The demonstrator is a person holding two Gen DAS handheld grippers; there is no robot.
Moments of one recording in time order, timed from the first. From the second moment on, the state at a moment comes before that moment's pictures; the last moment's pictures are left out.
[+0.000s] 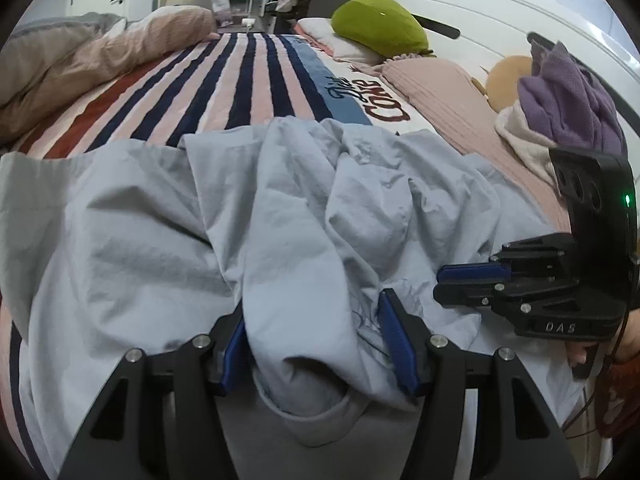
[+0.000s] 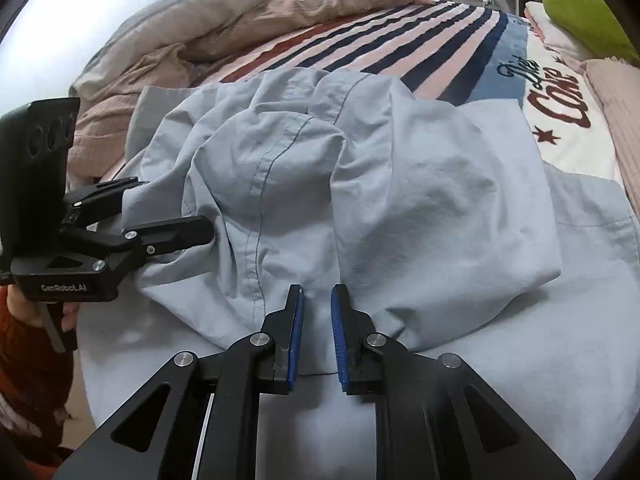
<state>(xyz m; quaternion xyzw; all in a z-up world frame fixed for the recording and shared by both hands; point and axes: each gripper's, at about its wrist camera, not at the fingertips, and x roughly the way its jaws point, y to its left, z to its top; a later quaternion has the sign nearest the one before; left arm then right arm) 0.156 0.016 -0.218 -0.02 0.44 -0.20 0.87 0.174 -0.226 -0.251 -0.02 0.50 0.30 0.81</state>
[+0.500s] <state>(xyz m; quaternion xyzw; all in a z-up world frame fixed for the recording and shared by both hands) 0.065 0.080 -0.150 -0.11 0.36 -0.16 0.91 0.105 -0.239 -0.170 0.03 0.41 0.35 0.84</state>
